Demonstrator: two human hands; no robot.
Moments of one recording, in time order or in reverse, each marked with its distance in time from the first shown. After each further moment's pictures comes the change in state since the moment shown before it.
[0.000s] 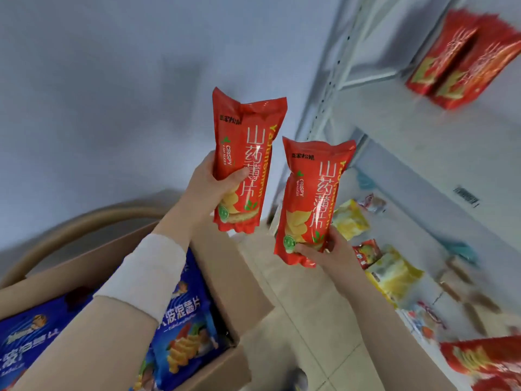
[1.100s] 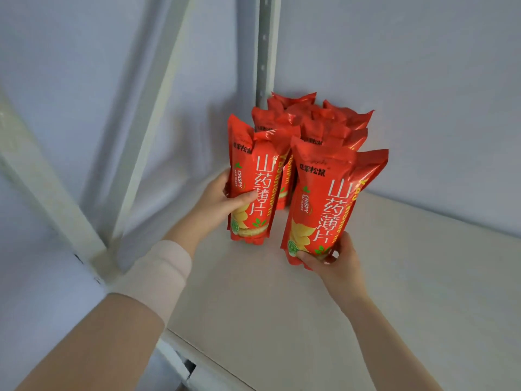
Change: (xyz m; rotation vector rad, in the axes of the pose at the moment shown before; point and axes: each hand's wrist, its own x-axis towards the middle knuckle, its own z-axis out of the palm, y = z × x) left_hand 0.485 0.146 0.465 0.028 -0.667 0.243; right_hand 0.406 -0.063 -0.377 0.124 0.698 -0.132
